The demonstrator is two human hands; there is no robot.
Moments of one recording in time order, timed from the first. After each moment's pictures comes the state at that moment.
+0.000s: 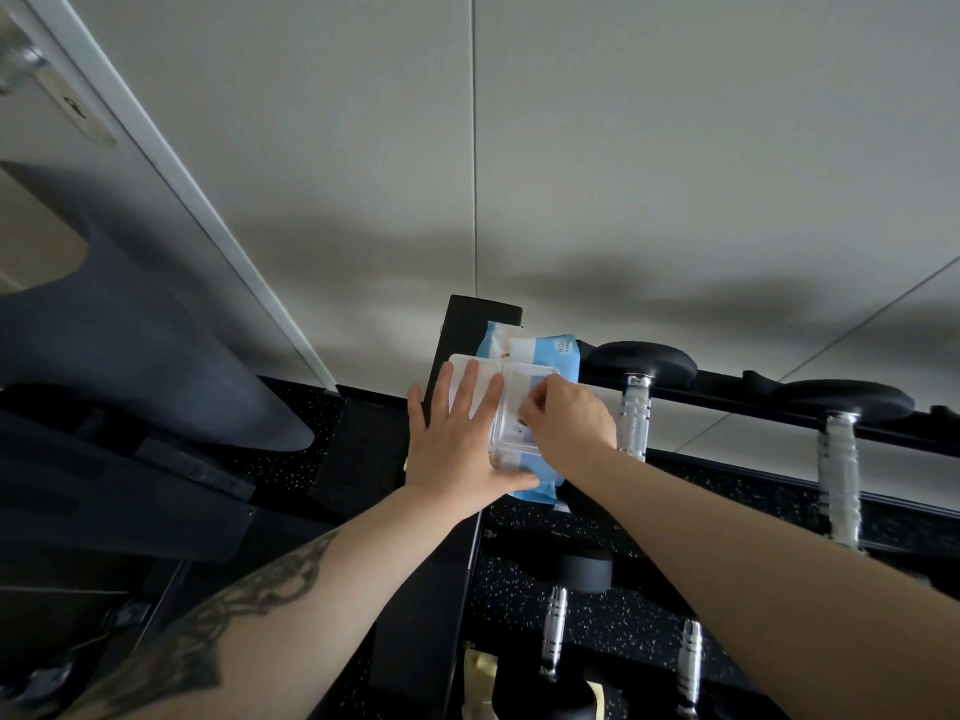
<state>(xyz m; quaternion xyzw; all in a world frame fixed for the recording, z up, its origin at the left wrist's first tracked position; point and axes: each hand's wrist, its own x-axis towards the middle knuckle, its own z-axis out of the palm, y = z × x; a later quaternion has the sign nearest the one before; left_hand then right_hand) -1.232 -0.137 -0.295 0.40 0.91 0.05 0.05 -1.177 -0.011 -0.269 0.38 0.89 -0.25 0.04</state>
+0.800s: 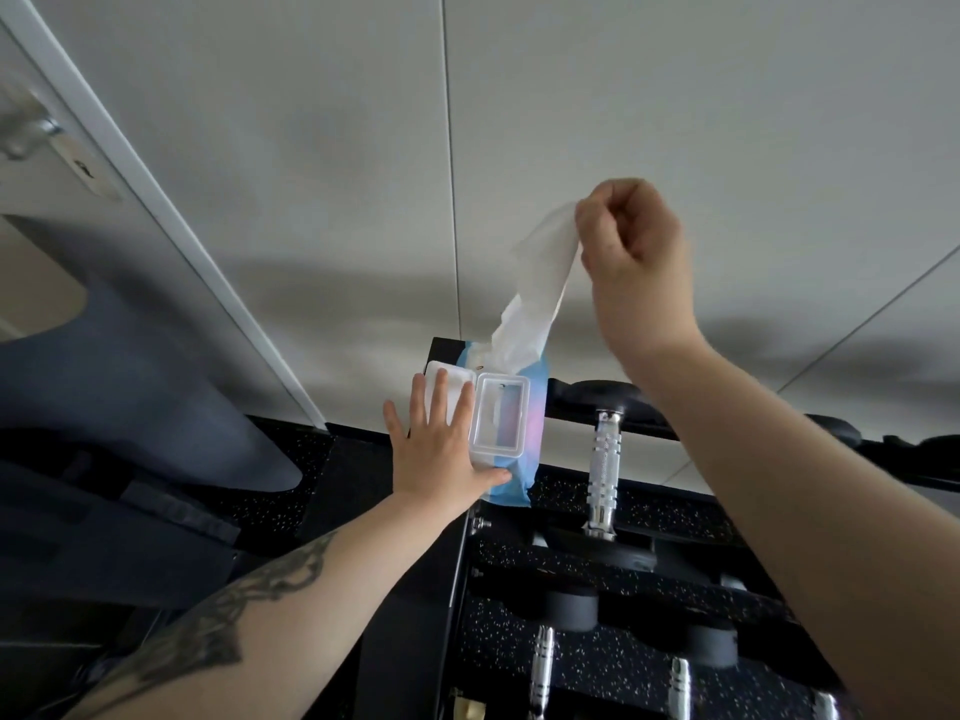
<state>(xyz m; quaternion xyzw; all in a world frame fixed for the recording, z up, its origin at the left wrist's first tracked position) -1.246 -0.117 -0.275 0.36 0.93 0.02 0.04 -1.185 0.034 -0.092 0.19 0.71 -0.56 -0.39</state>
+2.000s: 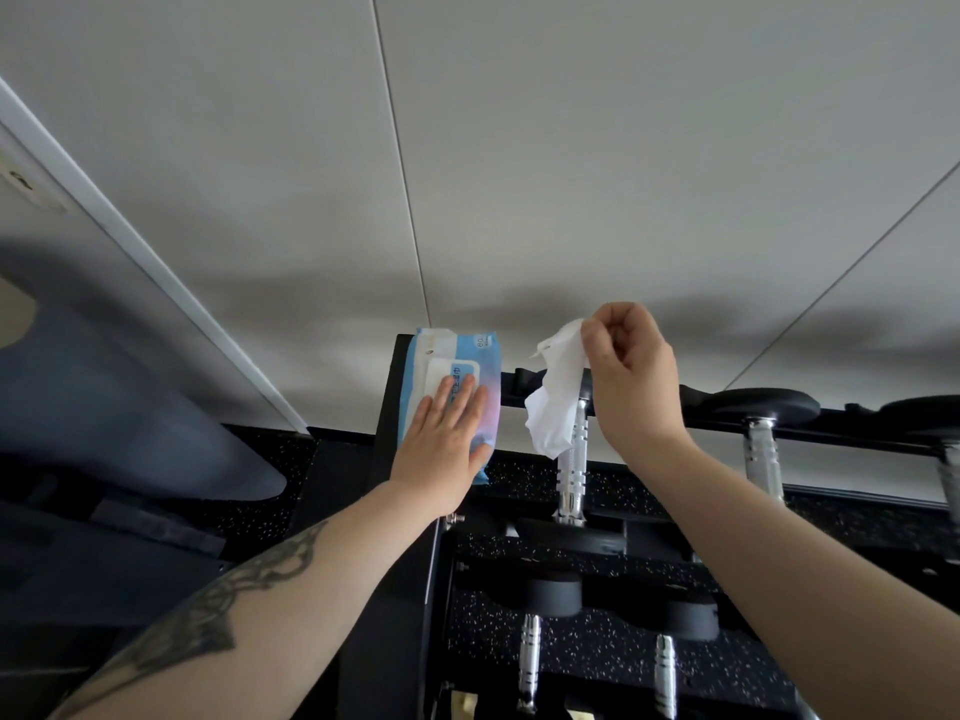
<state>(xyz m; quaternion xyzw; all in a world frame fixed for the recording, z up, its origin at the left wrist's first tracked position) -1.240 -0.090 -0.290 0.49 0.87 -0.01 0.10 -1.120 0.046 -0.165 0.34 0.71 -0.51 -0.33</state>
